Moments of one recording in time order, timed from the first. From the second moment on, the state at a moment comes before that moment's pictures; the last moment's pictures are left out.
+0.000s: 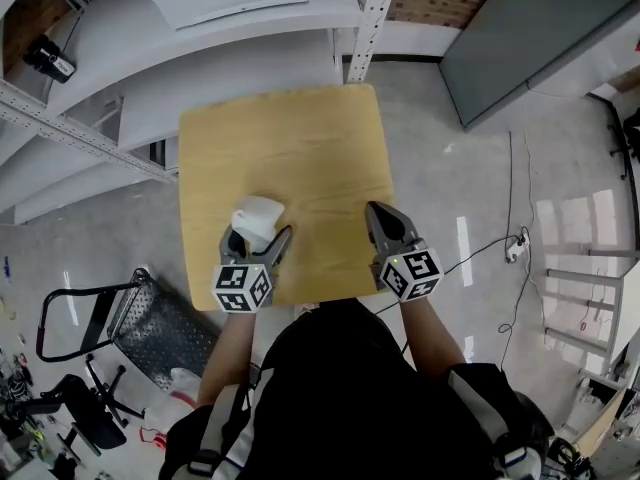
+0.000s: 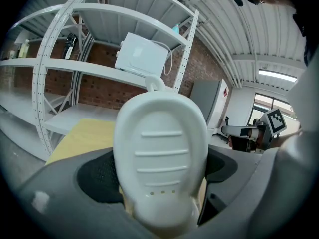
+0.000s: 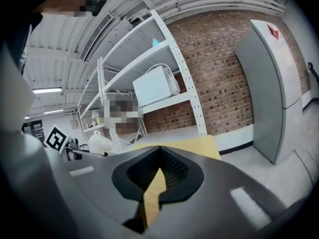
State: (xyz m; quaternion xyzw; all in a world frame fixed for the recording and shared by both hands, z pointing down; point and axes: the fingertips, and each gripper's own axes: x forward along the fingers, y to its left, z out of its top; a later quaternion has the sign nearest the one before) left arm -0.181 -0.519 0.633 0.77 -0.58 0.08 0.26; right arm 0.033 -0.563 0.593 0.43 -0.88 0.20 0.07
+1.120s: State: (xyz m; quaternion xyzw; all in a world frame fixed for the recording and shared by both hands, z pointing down) left arm -0.158 -0.487 0.763 0.72 -0.50 0.35 0.34; right arm 0.039 -0.546 0.668 0.41 -0.86 0.27 0.14
